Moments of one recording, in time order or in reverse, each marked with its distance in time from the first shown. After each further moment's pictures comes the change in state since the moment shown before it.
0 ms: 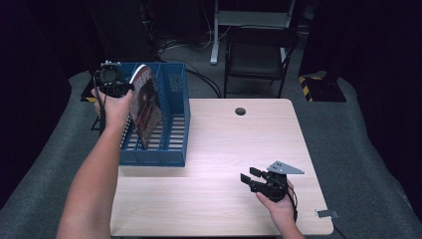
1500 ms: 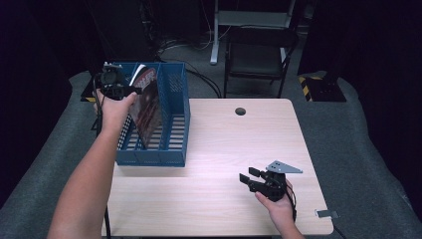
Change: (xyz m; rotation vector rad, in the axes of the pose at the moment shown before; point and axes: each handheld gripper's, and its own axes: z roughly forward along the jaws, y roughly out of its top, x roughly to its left) left arm 0.002 -0.003 -0.002 0.087 -0.096 0.003; right arm 0.000 0.000 0.004 0.006 0.011 0.006
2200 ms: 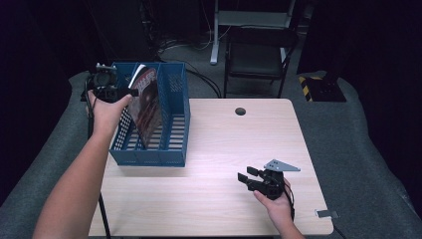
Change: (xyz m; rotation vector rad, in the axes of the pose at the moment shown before) left arm 0.005 -0.005 -0.024 -0.014 -0.016 0.024; right arm -0.002 0.001 0.007 0.013 0.009 0.010
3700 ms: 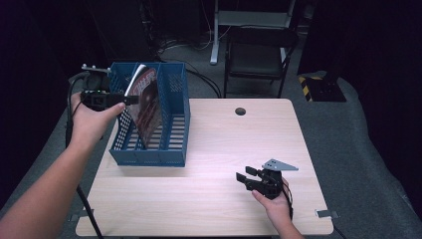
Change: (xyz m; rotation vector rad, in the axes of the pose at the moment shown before) left arm -0.036 -0.012 -0.077 0.028 -0.185 0.145; right arm 0.002 0.001 0.004 0.010 0.002 0.000
